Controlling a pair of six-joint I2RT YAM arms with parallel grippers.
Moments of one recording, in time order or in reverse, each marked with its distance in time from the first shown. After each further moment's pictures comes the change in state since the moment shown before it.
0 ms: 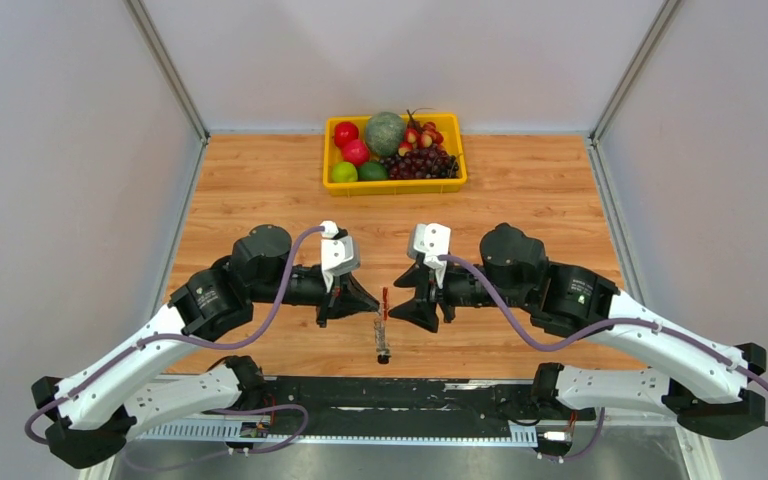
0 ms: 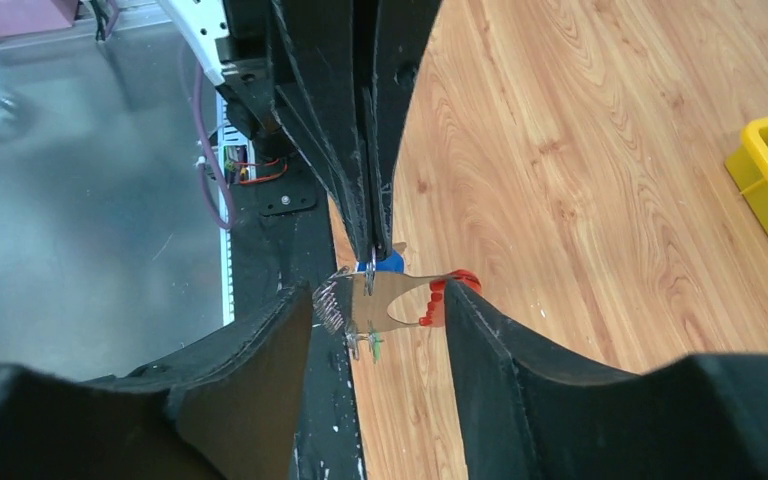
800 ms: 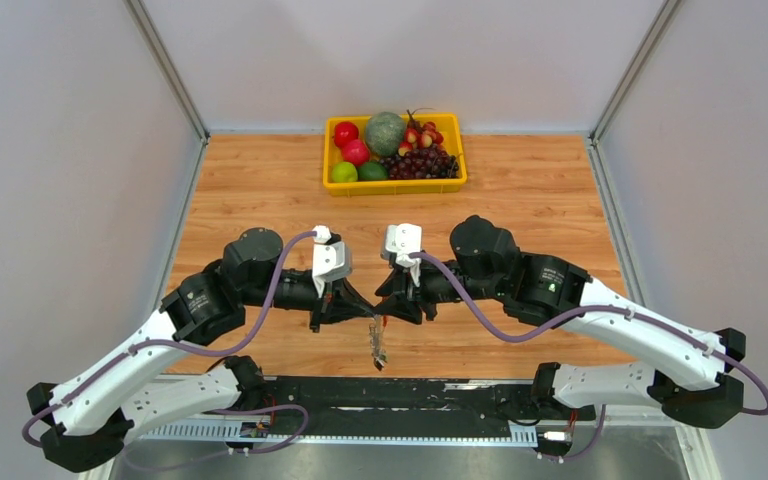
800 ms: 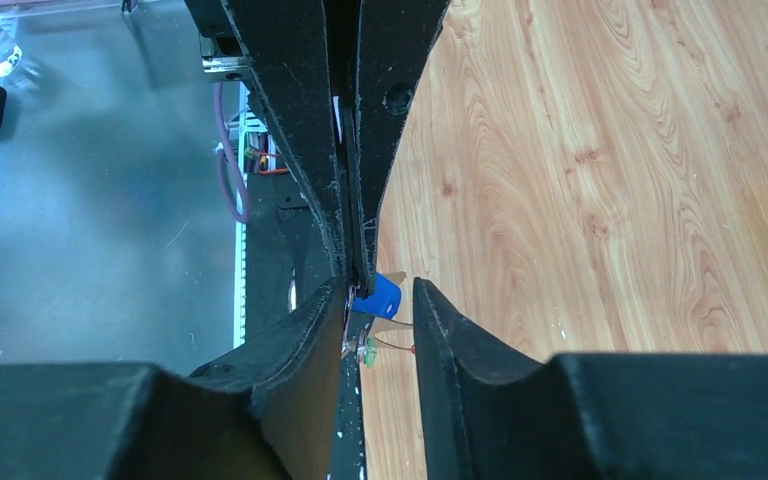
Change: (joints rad) left arm 0.000 -0.031 0.000 -0.035 0.042 0.013; right arm 0.000 0.117 0.064 0.002 -0.084 -0.031
